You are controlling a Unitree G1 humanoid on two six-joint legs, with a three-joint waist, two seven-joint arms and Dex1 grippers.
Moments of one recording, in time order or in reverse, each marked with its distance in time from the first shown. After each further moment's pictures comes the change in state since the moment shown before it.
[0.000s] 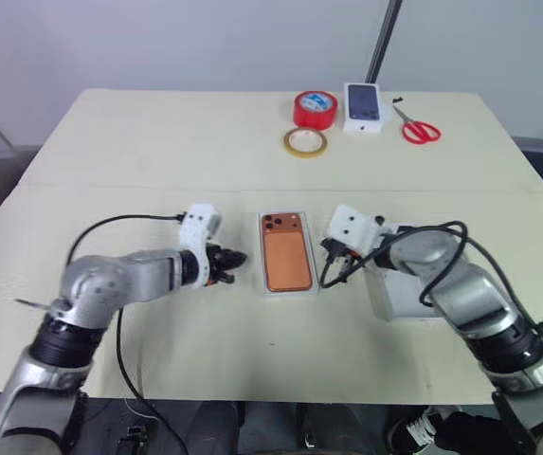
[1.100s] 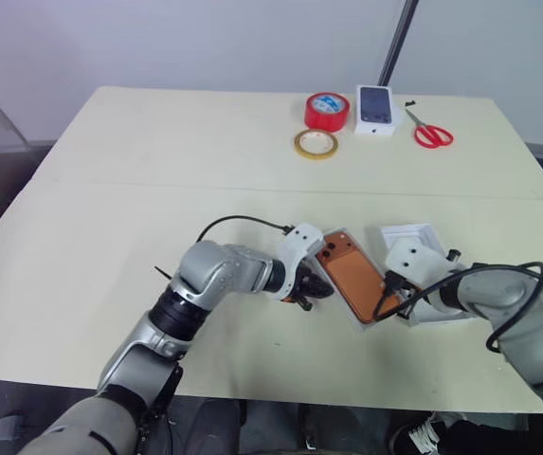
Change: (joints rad) left arm -0.227 -0.435 -0.197 0.198 0.527 0.140 -0.485; right arm 0.384 -0.285 -0.260 -0.328 0.018 0.201 0.035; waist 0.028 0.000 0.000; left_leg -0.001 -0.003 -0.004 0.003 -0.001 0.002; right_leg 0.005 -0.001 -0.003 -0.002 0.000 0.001
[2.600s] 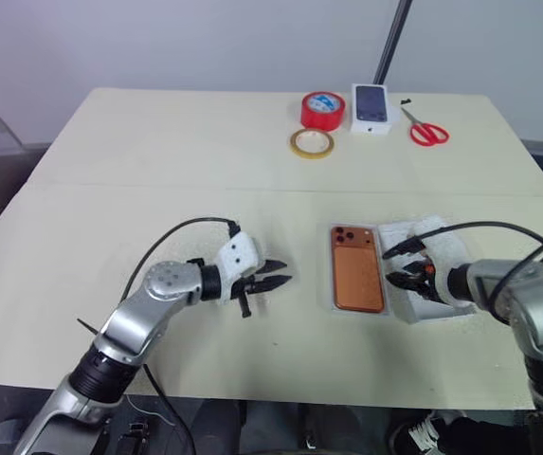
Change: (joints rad) left arm 0.399 0.354 0.063 -0.295 0.331 -0.867 -0.427; right arm -0.193 0.198 -0.196 0.187 0.280 0.465 -0.196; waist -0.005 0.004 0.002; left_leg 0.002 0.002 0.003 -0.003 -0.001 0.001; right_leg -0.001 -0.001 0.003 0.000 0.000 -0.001
